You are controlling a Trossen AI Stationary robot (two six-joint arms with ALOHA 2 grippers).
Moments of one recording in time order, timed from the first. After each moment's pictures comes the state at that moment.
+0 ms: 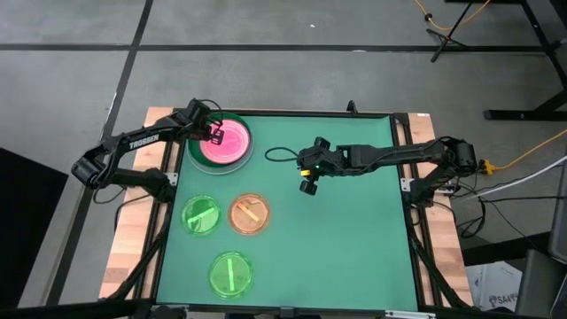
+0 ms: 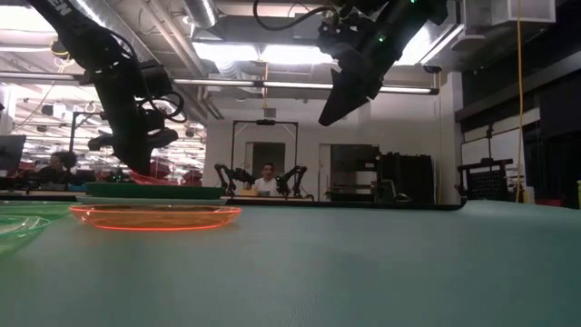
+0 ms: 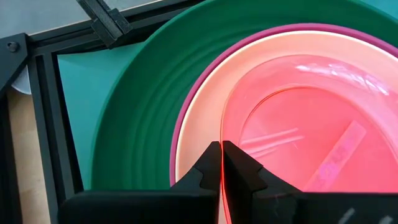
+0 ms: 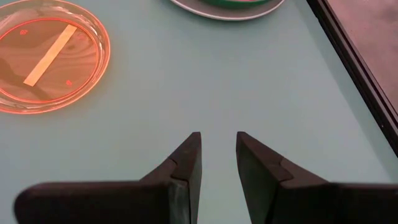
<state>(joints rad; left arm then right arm) 0.97 1.21 0.60 -0.40 -0.17 -0.28 -0.05 1.61 1.18 -0.44 0.26 0.09</state>
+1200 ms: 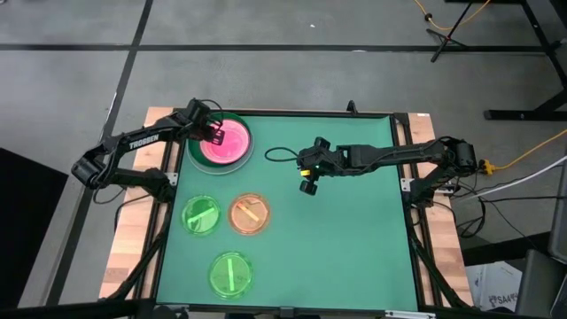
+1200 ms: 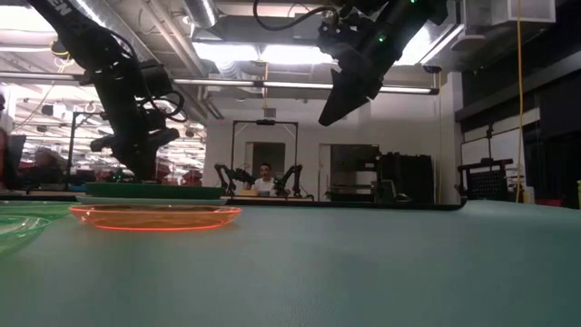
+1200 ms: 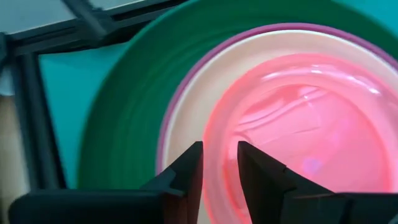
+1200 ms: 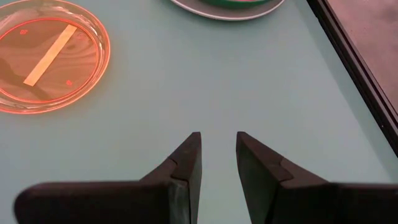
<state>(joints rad) 0.97 1.21 0.60 -0.39 -0.13 -0.28 -0.05 1.61 1.18 -0.44 0.26 0.09</state>
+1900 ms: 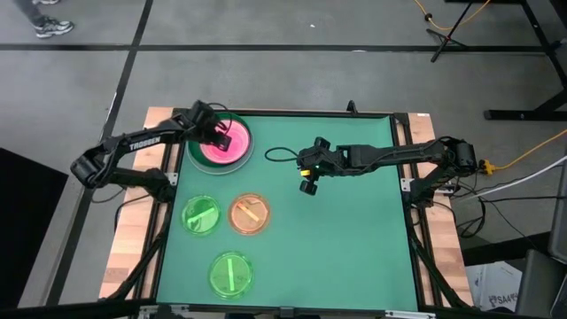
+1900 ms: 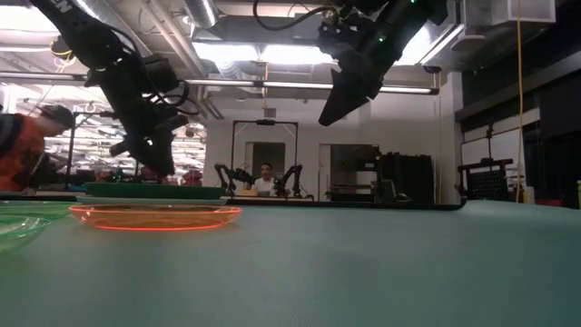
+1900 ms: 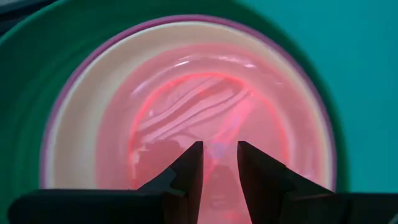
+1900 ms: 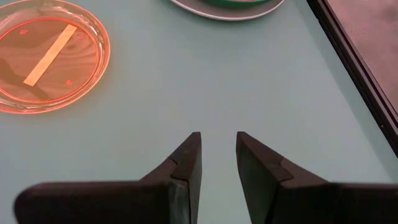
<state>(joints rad) 0.89 1.21 0.60 -0.34 0.07 -0.25 -0.05 1.61 1.18 -0.44 0.26 0.09</state>
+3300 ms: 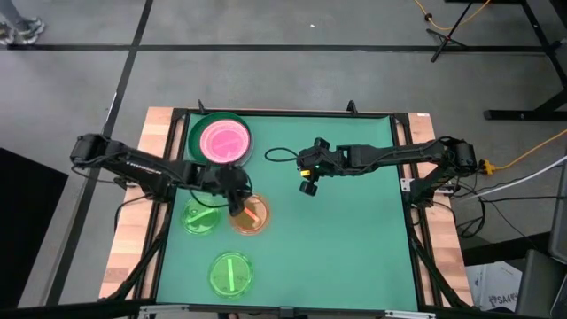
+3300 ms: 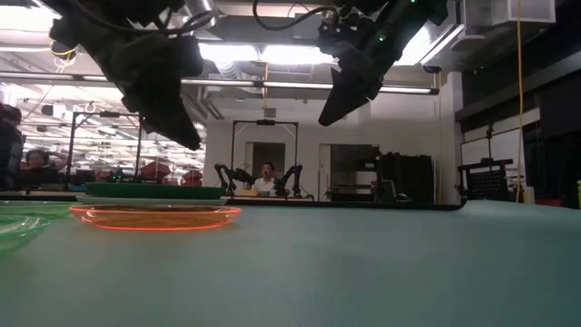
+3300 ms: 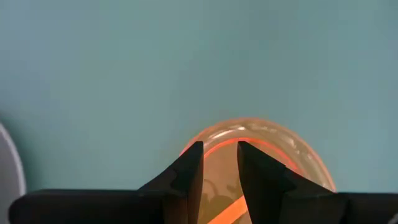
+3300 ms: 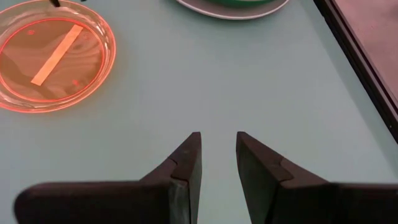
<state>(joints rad) -0.08 1.21 0.60 -0.19 -0.18 -0.42 -0.05 1.61 1.18 -0.44 0.24 0.10</state>
